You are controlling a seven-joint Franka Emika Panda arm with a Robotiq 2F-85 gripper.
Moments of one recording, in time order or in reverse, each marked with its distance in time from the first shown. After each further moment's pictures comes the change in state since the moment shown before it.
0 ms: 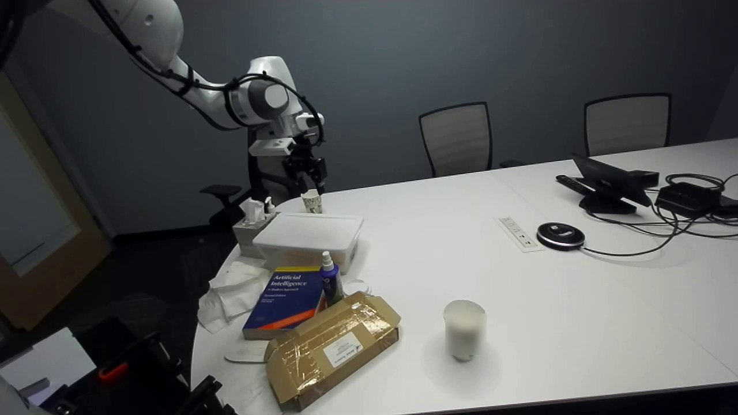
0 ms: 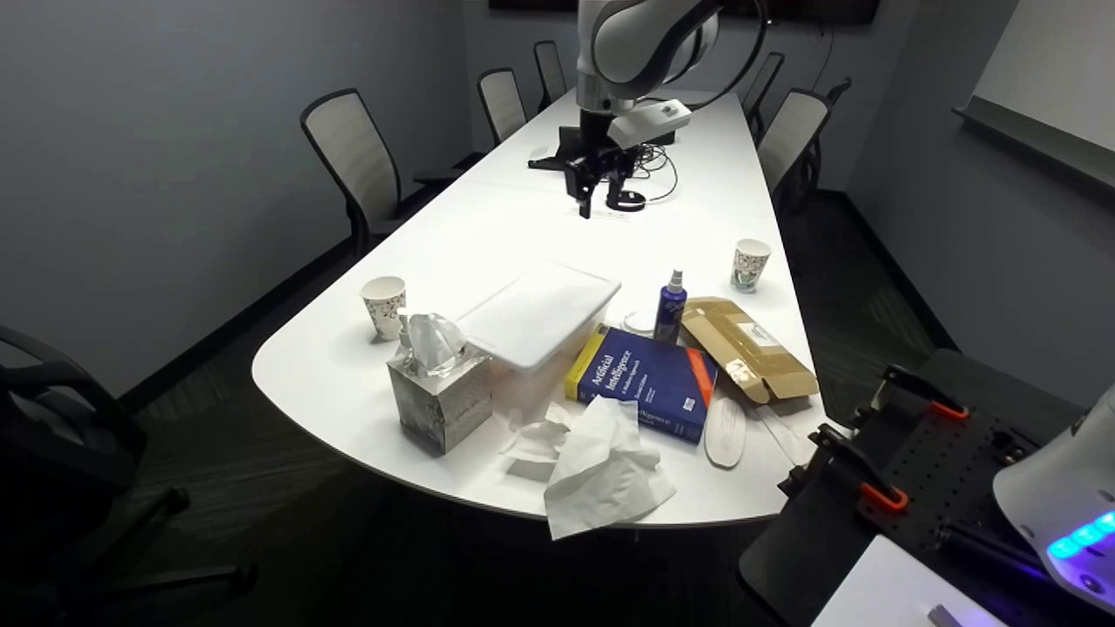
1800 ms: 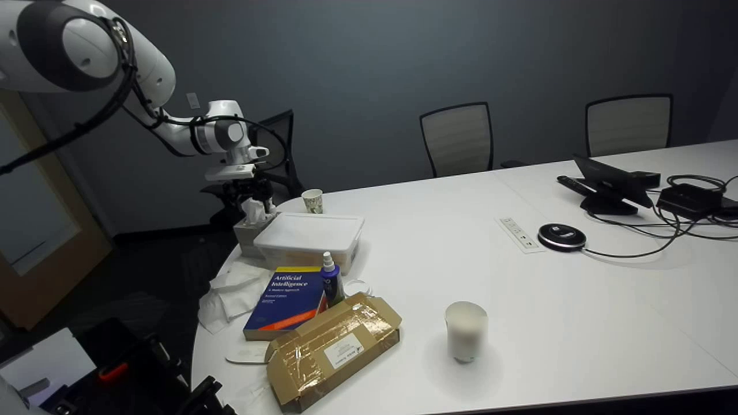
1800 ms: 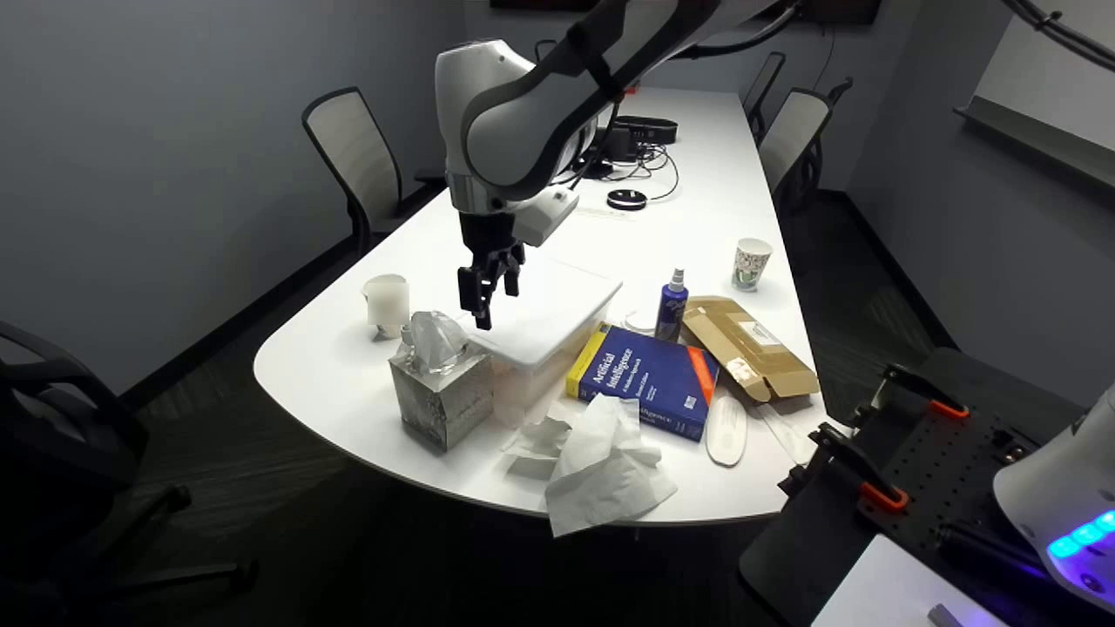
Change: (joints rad) arm 0.201 0.275 0.147 0.216 0.026 -0.066 -0.211
